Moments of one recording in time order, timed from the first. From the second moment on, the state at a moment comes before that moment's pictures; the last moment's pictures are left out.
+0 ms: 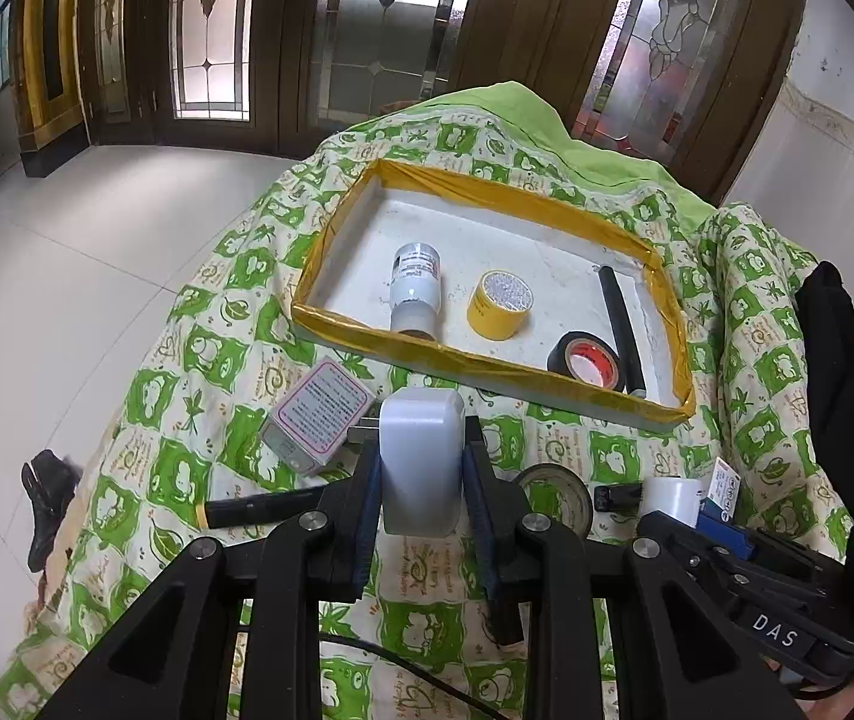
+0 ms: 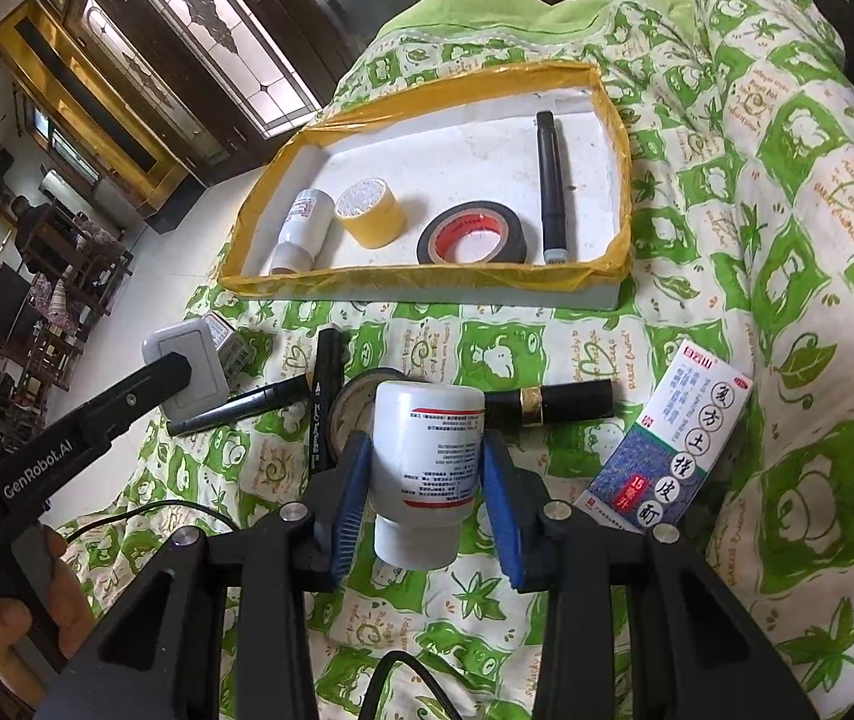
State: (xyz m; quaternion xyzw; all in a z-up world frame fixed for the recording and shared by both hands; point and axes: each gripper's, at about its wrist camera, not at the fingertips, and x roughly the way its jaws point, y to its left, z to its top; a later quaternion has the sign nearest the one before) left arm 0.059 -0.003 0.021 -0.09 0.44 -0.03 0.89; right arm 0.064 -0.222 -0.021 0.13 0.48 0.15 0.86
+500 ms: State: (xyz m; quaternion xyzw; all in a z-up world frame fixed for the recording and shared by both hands) left arm 0.077 0.003 0.017 -0.08 0.45 -0.03 0.89; right arm 0.083 -0.226 -0.007 0.13 0.47 0.14 0.86
